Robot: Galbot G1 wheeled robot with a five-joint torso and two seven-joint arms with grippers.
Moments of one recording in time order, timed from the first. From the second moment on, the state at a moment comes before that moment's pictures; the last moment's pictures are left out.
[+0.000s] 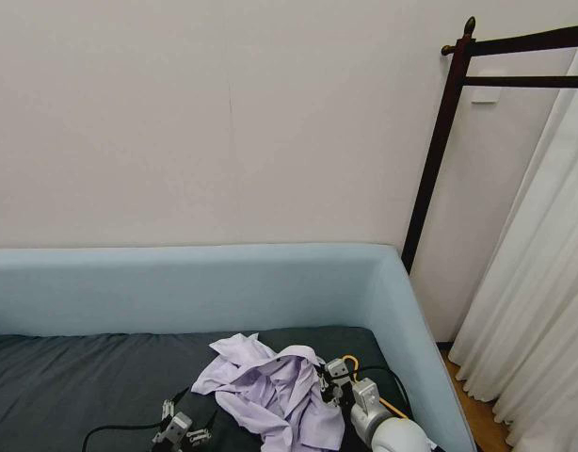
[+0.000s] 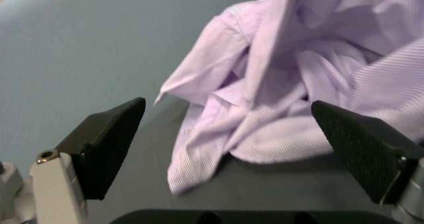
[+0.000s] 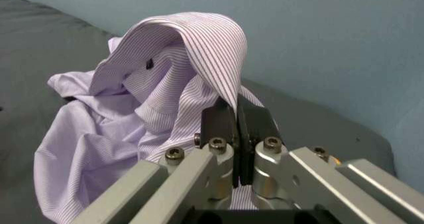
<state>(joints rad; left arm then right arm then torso) 1.03 -0.94 0.05 -1.20 -0.13 -0.43 -0.12 -0.87 0.95 -0.23 1.73 0.56 -0.25 0.24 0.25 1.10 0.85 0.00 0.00</state>
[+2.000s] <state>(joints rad) 0.75 -1.29 0.03 -0.69 0.06 -0.49 -0.22 -0.88 0.93 -0.23 1.78 0.61 -0.26 0.24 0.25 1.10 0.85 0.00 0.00</state>
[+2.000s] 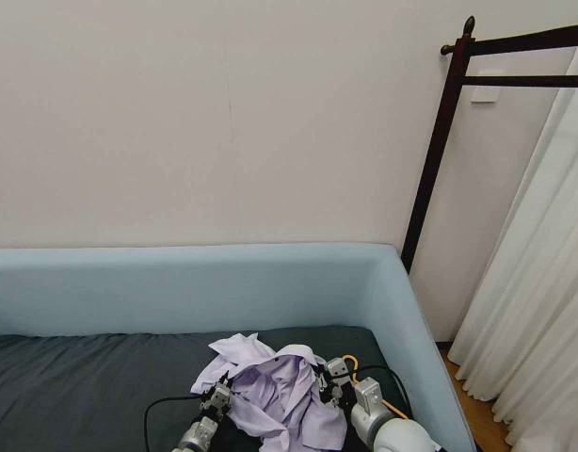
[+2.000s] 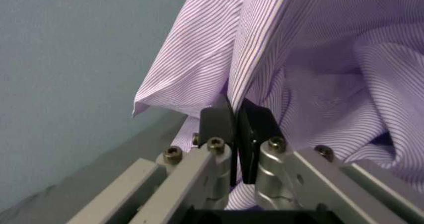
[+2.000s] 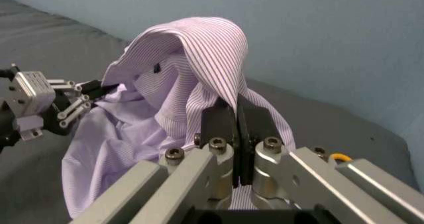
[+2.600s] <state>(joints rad) 0.79 -0.82 0.09 -1.68 -0.51 0.09 -0.34 -0.63 0.81 -0.21 1.83 0.75 -0.35 0.29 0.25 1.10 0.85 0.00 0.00</state>
